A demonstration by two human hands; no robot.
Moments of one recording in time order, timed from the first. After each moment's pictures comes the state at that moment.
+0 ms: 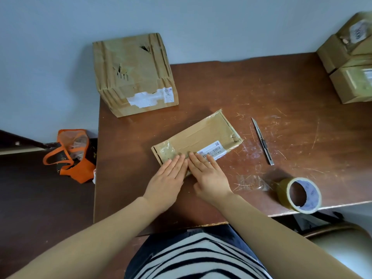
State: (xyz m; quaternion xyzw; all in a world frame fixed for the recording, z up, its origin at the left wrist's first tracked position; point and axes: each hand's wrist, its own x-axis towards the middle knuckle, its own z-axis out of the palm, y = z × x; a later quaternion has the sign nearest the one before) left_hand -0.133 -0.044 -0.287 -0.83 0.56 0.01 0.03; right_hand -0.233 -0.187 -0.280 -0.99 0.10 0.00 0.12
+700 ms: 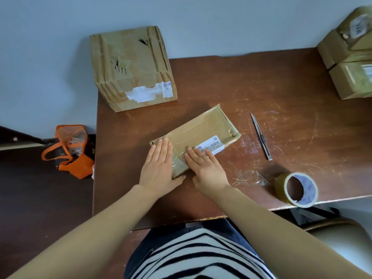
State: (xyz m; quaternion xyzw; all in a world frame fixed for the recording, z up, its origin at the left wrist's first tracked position) left_hand -0.118 -0.050 -0.279 -0.89 0.46 0.05 0.04; right_hand -0.232 -0.187 -0.278 -0.98 0.11 -0.03 0.13
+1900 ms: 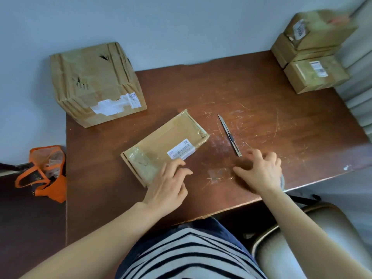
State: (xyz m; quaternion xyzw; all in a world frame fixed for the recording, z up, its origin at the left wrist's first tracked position) left_hand -0.186 -0.097 -0.236 -0.80 0.55 0.10 -0.21; right_hand -0.343 -0.300 -0.212 -0.81 0.55 0.12 0.17
